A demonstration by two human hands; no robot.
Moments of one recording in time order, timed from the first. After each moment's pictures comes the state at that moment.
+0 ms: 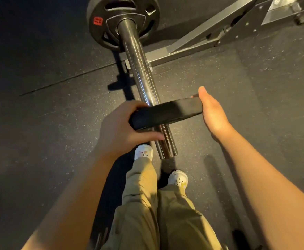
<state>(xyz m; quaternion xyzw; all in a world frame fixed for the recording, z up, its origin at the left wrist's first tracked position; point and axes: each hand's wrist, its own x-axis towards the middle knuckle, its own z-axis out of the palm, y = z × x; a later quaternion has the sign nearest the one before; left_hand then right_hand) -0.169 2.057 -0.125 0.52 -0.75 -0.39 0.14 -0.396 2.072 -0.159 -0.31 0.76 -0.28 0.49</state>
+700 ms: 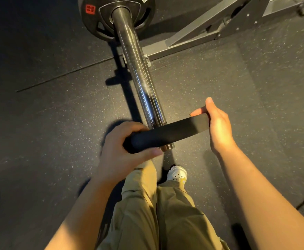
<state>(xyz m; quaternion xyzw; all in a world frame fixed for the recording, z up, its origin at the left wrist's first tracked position) -0.161 2.118 -0.139 0.51 -0.67 -0.49 0.23 -0.397 2.119 -0.175 -0.22 0.72 -0.43 0.49</state>
